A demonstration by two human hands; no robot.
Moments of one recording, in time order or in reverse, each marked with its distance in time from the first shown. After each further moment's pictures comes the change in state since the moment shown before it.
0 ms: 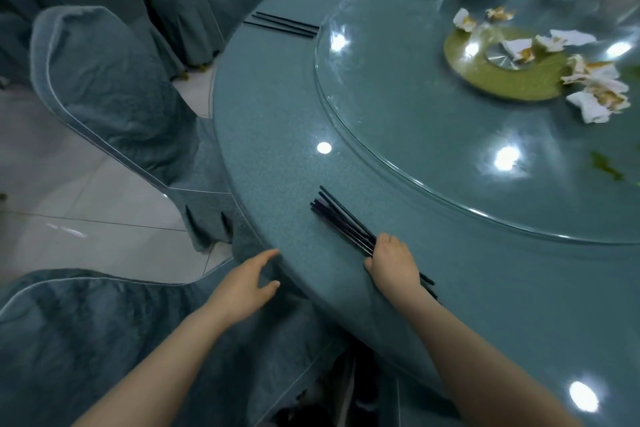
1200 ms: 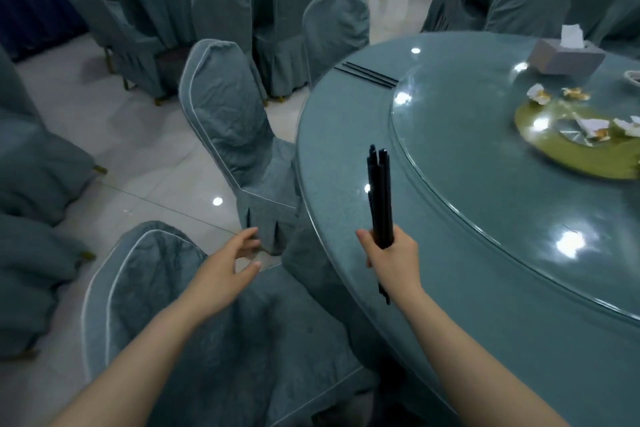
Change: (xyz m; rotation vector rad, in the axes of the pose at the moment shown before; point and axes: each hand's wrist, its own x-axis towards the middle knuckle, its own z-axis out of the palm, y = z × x) left_hand -0.108 -0.037 -0.075 -0.288 0.419 -0.063; right_hand -0.049 -0.107 -0.055 0.995 0.237 -0.239
